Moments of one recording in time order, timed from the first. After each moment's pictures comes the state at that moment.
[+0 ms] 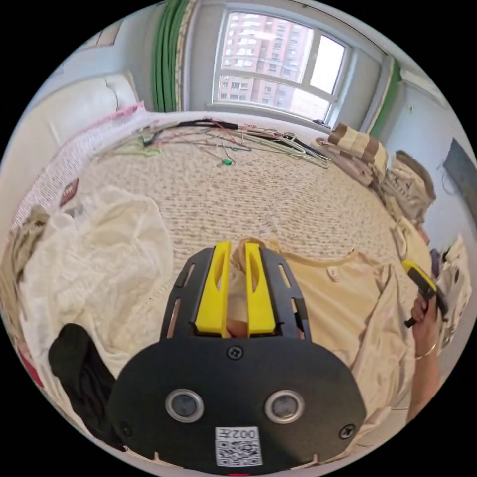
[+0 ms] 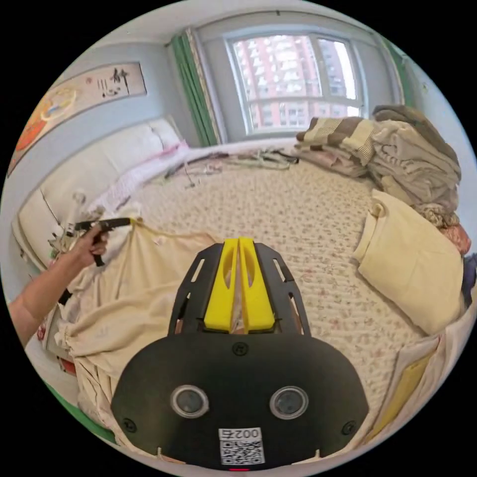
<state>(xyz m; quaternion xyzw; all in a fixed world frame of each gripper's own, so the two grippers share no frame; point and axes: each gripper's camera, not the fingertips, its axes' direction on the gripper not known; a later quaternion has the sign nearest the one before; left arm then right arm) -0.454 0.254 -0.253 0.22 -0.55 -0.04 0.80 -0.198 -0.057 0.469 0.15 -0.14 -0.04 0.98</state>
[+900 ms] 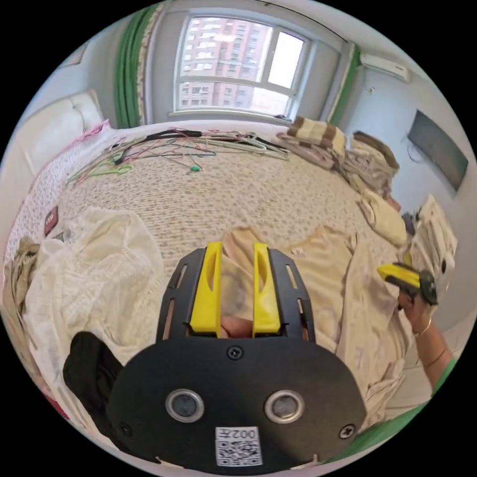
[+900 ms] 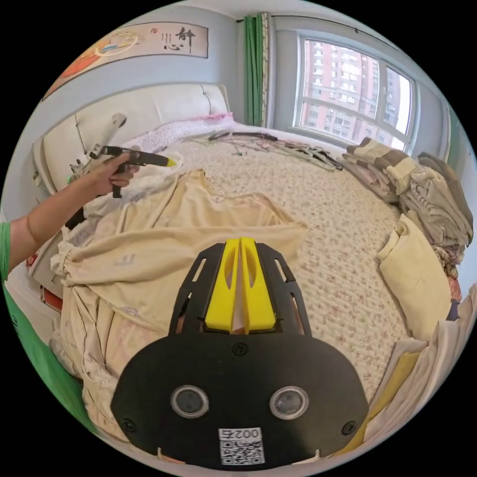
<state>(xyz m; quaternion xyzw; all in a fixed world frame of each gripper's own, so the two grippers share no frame) -0.409 0.319 -0.252 0.14 -0.55 0.07 0.82 -0.296 0.044 0.414 0.04 -0.12 -0.20 0.97</state>
